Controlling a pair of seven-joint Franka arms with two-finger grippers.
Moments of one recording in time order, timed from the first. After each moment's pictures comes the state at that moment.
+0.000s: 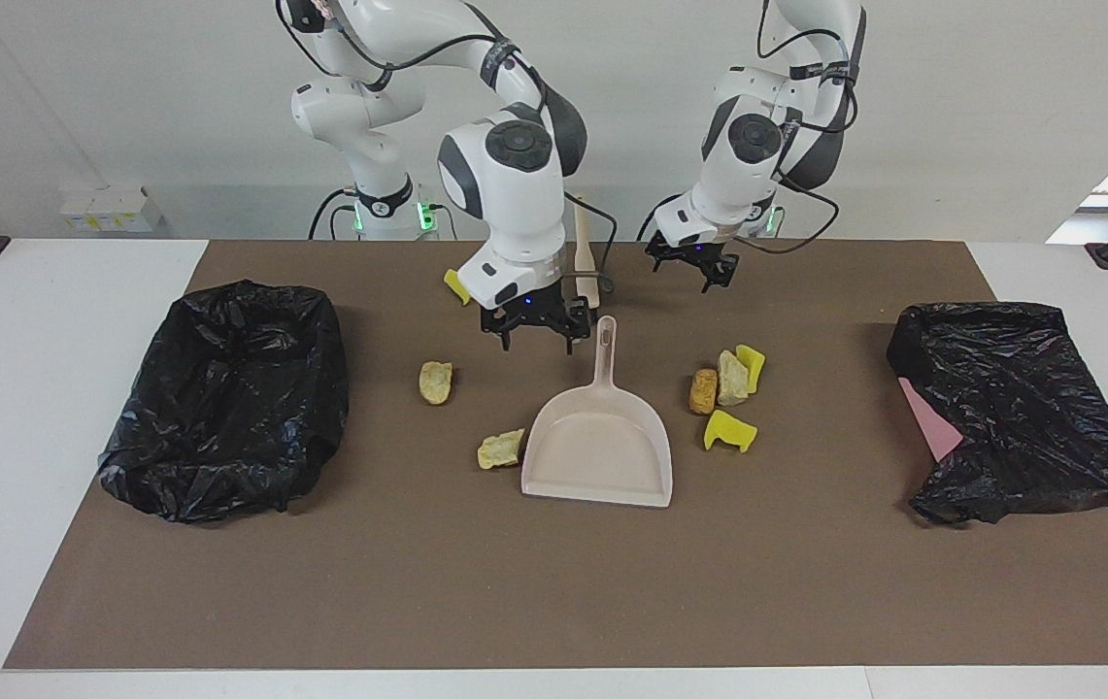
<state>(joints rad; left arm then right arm) -0.66 -0.30 0.05 -2.54 -0.16 2.15 -0.01 0.49 0.31 0.10 -1.65 -0.02 2.01 0.72</state>
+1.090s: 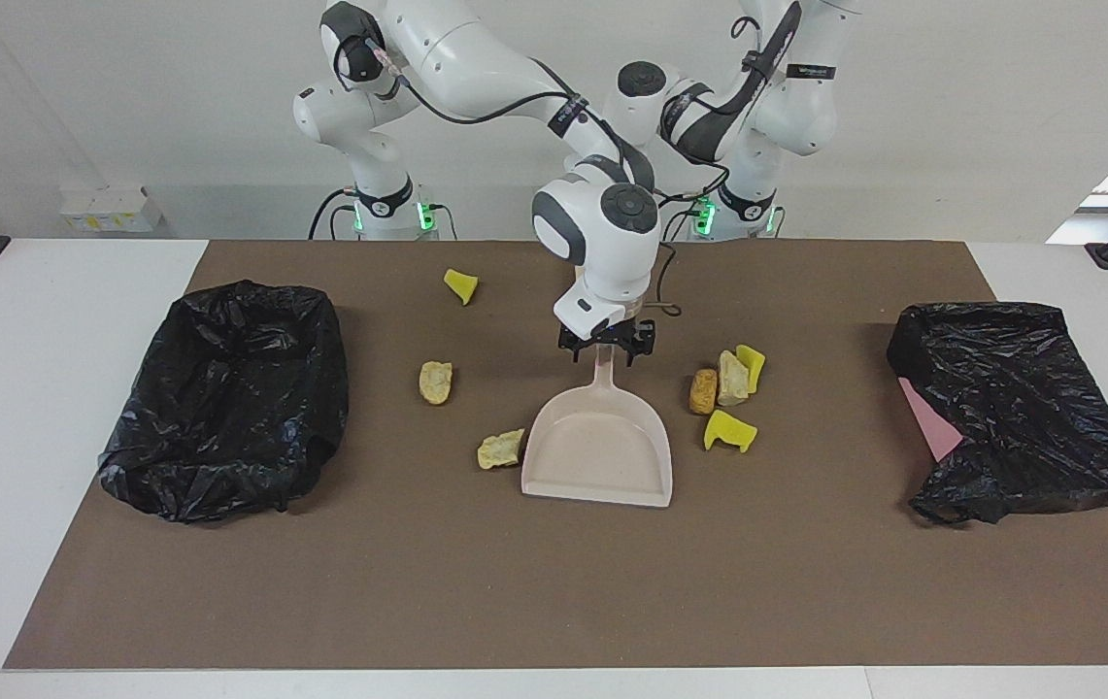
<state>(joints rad) -1.14 -0.26 0.04 -2.64 -0.16 2.43 -0.57 0.63 0.52 0.09 -1.54 -0.04 2.01 0.82</state>
